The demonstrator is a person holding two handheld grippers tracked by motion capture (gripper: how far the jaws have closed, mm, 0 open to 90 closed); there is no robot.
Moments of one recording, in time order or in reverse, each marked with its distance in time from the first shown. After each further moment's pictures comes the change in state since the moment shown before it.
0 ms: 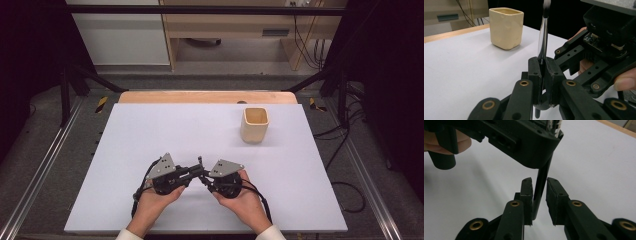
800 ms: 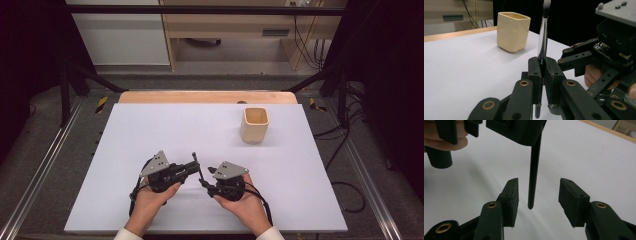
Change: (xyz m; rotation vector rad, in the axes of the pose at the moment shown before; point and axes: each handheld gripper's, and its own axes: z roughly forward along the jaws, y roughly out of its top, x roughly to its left) left arm 0.009 -0.002 -0.006 -0.037 0.020 -0.047; right arm 0.001 -0.008 -0.005 -0.038 -0.046 0.027
